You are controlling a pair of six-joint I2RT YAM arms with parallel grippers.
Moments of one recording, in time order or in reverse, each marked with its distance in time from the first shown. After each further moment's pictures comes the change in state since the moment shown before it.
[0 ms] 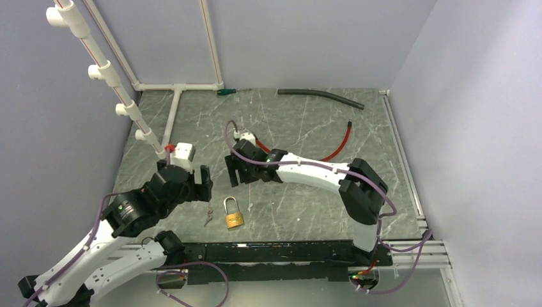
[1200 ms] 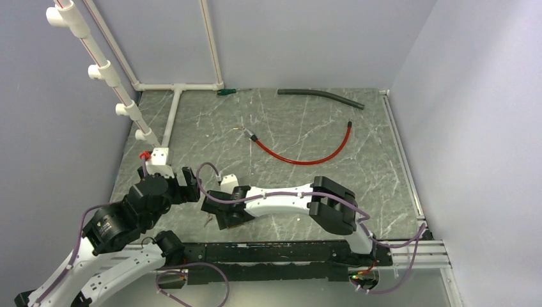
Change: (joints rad) left arm 0.005 -0.167 0.000 -0.035 -0.099 -0.051; right arm 0.356 0.207 0.146 -0.347 0.193 0.414
